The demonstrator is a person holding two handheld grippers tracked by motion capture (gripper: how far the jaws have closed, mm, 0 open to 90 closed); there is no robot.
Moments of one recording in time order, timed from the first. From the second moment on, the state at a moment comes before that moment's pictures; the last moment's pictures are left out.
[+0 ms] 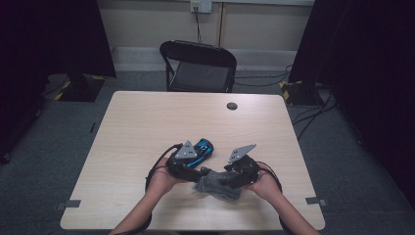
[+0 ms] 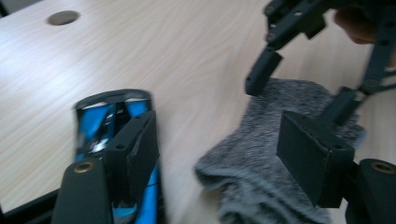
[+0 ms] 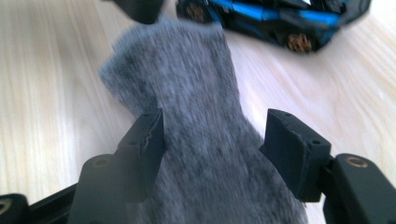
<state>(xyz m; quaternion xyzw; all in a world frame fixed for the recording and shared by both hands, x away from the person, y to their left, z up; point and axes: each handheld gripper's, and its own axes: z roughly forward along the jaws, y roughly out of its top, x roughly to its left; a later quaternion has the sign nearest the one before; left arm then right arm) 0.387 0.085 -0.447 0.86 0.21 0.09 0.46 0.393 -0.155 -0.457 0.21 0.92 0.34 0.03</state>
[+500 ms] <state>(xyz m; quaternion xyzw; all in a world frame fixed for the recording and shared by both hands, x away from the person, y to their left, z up) 0.376 0.073 -0.466 0.90 0.19 0.02 0.39 0.403 -0.172 -0.466 0.24 0.91 0.33 0.03</state>
